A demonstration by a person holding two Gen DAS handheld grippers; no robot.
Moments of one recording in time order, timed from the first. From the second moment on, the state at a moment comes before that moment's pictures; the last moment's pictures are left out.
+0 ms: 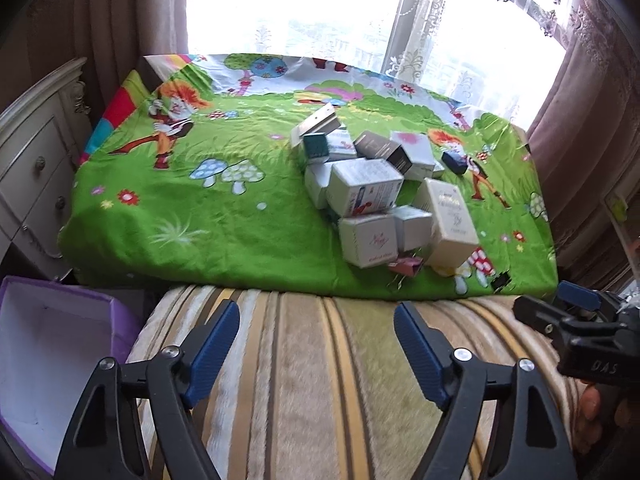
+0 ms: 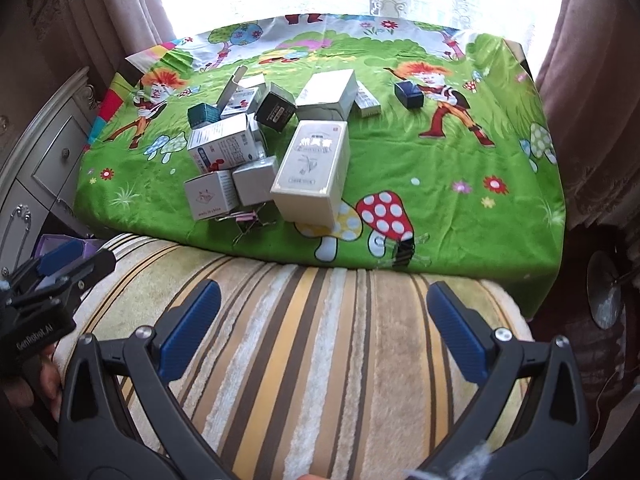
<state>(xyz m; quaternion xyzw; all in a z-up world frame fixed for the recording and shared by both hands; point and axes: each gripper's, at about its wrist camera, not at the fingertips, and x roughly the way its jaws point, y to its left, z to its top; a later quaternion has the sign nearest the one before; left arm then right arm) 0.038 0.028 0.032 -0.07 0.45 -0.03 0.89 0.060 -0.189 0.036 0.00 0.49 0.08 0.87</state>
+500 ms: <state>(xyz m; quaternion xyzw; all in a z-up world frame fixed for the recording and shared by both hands) 0.128 0.043 0.044 -0.13 0.46 -0.05 0.87 0.123 -0.164 0.047 -0.03 0.51 0.13 0.85</state>
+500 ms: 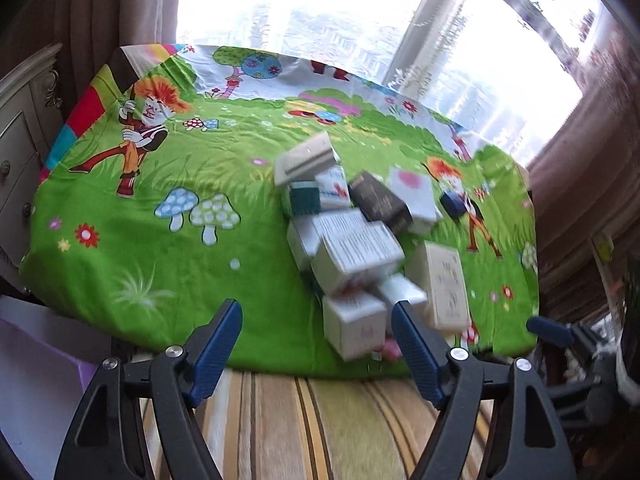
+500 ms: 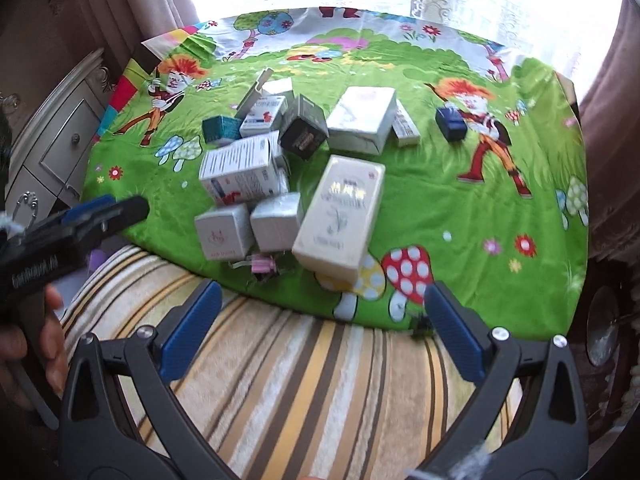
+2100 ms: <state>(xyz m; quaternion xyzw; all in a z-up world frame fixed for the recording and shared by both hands) 0.170 0.074 0.027 -0.21 0.45 -0.01 0.87 0.156 -0.161 0.033 0.00 0.48 0.10 0.87</state>
